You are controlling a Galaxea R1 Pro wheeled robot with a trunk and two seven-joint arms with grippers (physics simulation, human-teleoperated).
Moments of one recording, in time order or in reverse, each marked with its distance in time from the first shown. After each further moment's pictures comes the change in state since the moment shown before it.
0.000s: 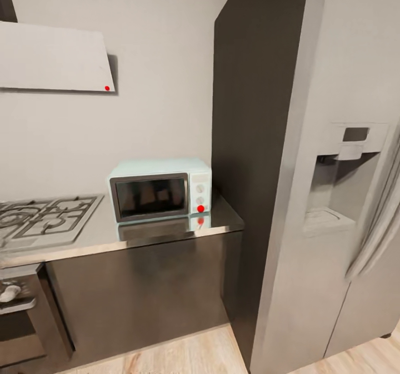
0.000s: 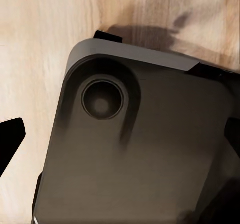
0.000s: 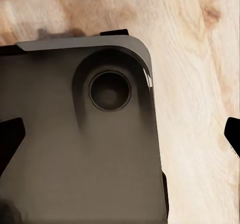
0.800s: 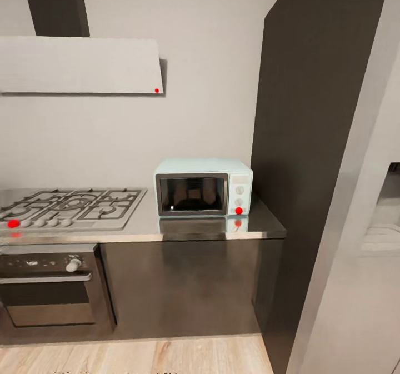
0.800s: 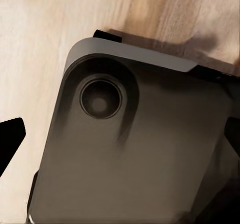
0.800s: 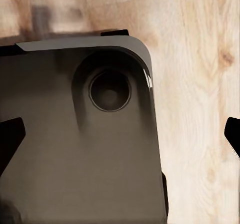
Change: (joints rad) left arm 0.000 -0.001 0.001 -0.001 0.025 0.001 0.000; right arm 0.000 0.000 0.002 0.000 0.001 -0.001 0.000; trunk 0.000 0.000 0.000
